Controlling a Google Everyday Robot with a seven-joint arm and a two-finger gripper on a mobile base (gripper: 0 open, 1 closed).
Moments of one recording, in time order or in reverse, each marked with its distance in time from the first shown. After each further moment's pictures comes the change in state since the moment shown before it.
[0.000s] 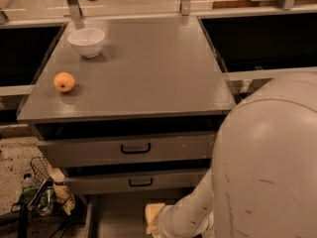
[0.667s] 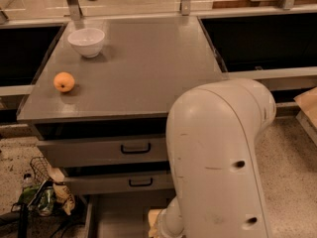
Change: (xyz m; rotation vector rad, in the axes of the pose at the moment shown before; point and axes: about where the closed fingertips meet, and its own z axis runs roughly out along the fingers) arm 0.031 0.007 0.060 -0.051 0.061 0.046
